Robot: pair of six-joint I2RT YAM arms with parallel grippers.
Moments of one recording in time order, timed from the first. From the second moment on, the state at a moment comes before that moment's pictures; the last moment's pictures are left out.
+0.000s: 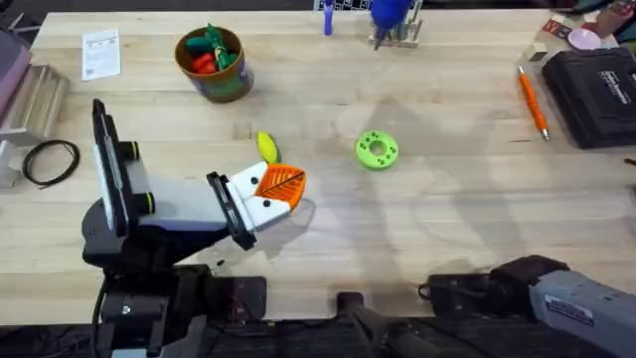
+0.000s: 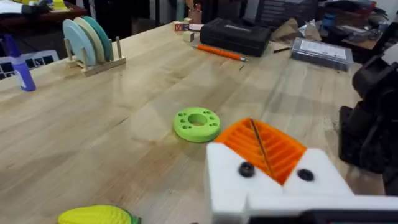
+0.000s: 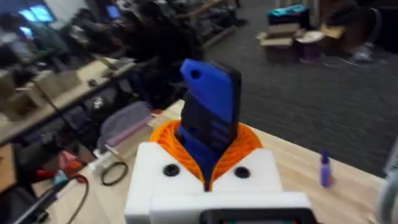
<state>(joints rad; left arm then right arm) 0.04 0.01 0.01 -0.11 1.10 0.00 0.26 1.17 1.20 0.01 -0.55 0.30</state>
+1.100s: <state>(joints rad) 0.04 0.01 0.01 -0.11 1.10 -0.01 0.51 1.40 0.81 1.22 -0.85 0.69</state>
